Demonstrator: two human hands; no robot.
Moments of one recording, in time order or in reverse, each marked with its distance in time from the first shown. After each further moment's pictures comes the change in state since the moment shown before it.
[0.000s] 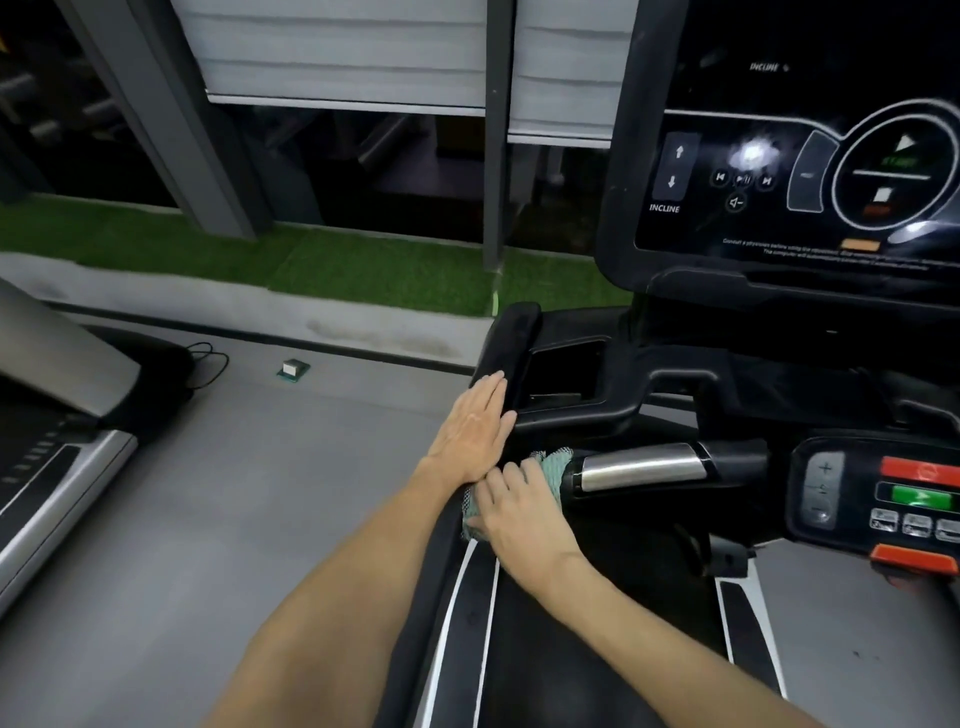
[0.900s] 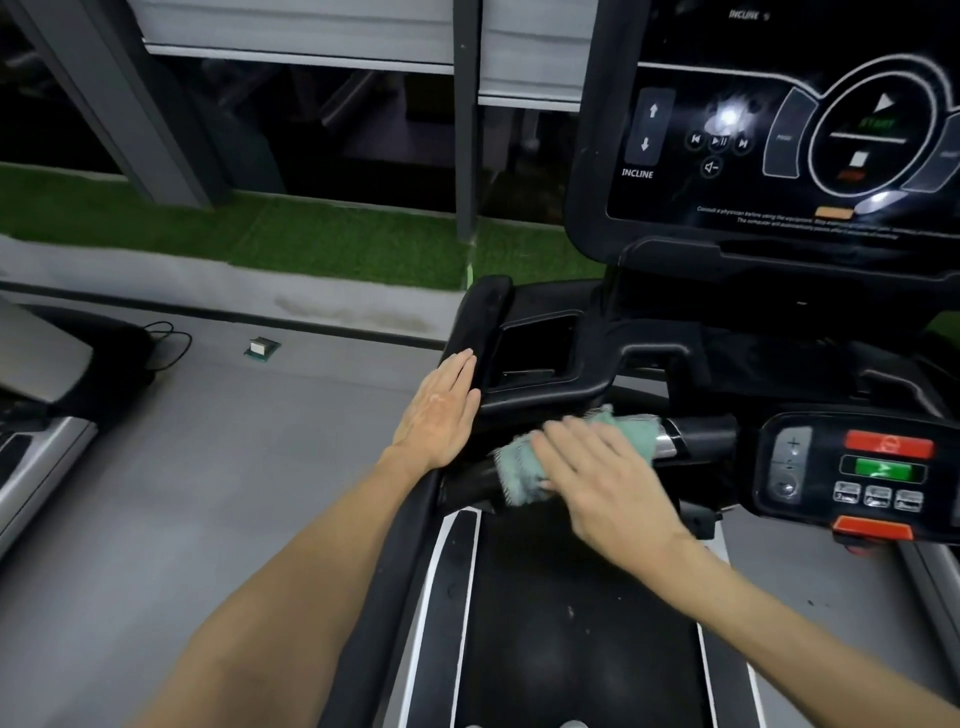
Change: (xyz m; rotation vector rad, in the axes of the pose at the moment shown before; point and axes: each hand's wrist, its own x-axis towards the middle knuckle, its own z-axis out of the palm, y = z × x) left_hand -0.001 -0.002 0.003 -0.052 0.013 -0.021; right_hand -0.068 0.083 -0.010 0.051 0.253 0.087
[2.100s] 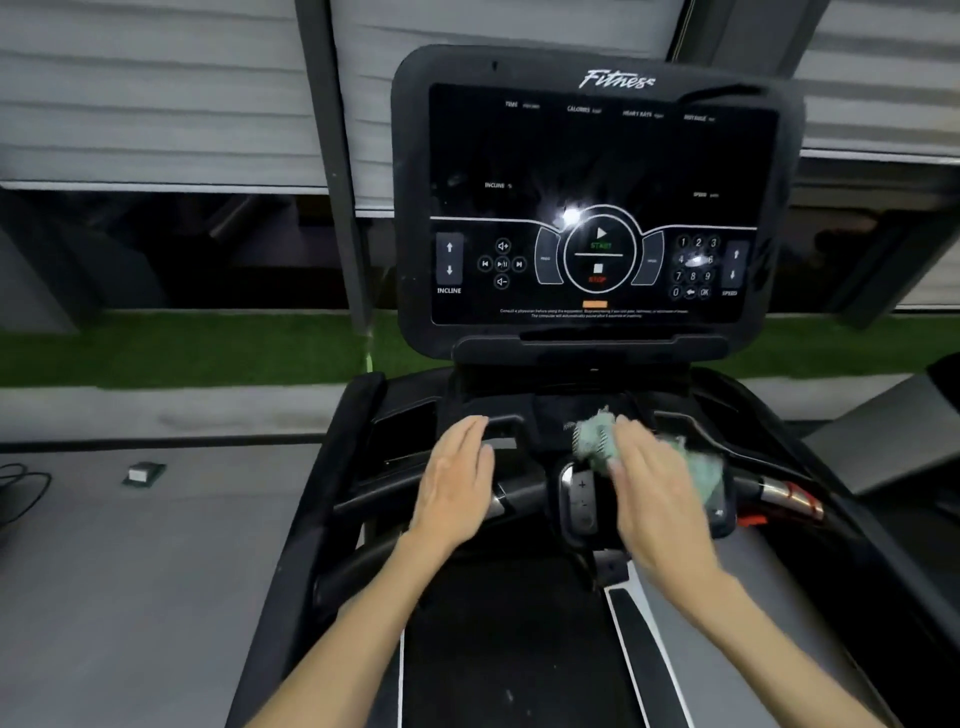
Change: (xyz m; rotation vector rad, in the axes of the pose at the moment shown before) left_hand 0.025 0.194 -0.001 -0.370 0.114 0.066; right_hand -0.103 0.122 -0.054 0.185 0.320 0.673
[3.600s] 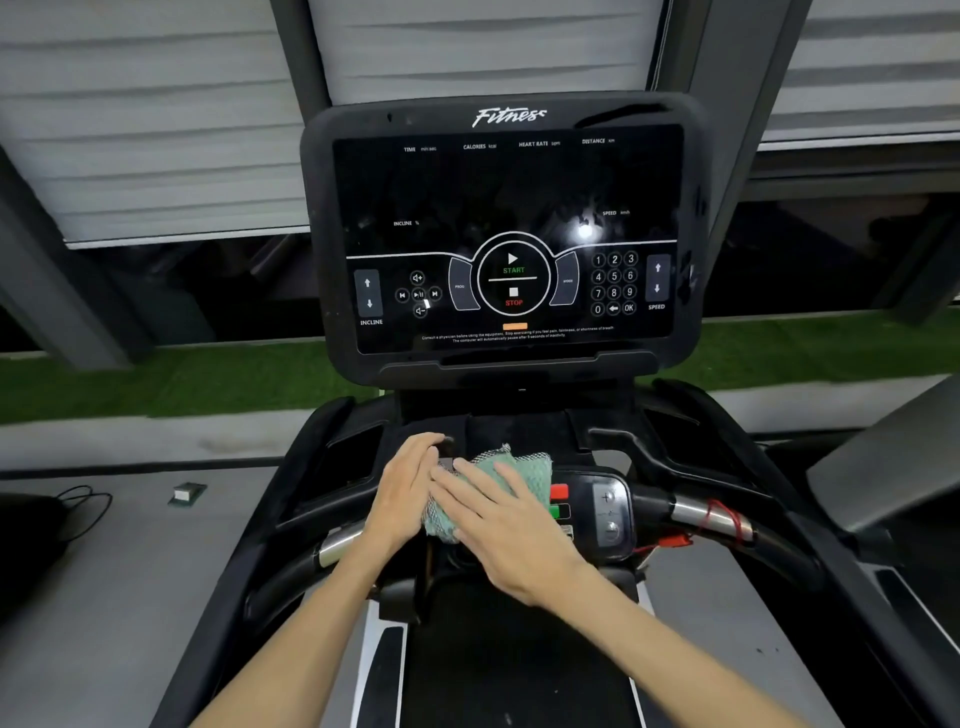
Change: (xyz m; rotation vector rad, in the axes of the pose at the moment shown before) left_hand 0.017 0.049 0.033 -0.194 0.020 -0.104; right_hand 0.009 0.025 0.018 -0.075 -0.380 -0.590
